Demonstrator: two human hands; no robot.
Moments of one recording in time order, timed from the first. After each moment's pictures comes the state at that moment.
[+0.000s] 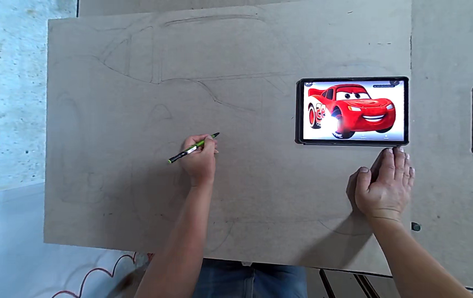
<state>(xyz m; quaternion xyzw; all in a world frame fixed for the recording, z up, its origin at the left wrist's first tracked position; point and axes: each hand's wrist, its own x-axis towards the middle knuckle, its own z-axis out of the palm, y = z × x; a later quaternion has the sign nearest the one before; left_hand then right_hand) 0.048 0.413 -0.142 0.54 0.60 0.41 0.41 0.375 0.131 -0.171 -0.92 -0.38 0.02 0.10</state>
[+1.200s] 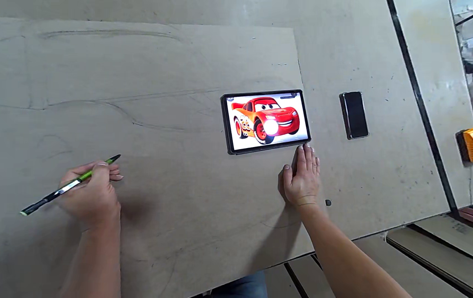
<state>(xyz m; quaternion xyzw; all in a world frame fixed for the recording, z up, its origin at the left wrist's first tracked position) 0.014 0.450 -0.152 0.53 0.60 0.43 0.41 0.373 0.134 -0.173 -0.92 -0.37 0.00 0.09</state>
